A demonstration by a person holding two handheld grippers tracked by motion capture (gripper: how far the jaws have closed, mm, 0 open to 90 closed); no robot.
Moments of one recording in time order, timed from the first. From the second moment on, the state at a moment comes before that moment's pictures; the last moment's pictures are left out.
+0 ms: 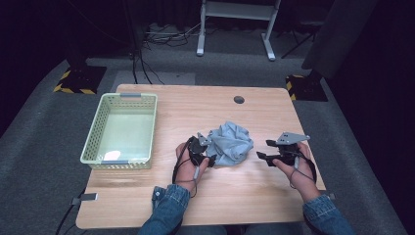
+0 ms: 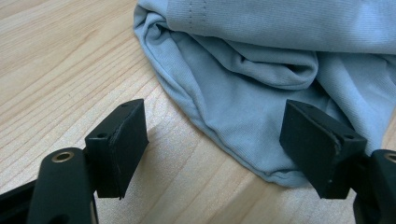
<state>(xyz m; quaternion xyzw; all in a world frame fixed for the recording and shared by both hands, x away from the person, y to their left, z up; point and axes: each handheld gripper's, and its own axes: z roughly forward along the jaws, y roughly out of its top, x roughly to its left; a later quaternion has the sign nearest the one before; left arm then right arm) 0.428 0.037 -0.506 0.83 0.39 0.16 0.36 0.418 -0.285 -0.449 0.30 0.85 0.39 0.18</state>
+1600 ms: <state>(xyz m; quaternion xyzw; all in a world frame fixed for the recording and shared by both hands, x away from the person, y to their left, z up) 0.431 0.036 -0.506 0.83 0.39 0.16 0.36 0.410 -0.311 -0.444 0.30 0.87 0.34 0.20</state>
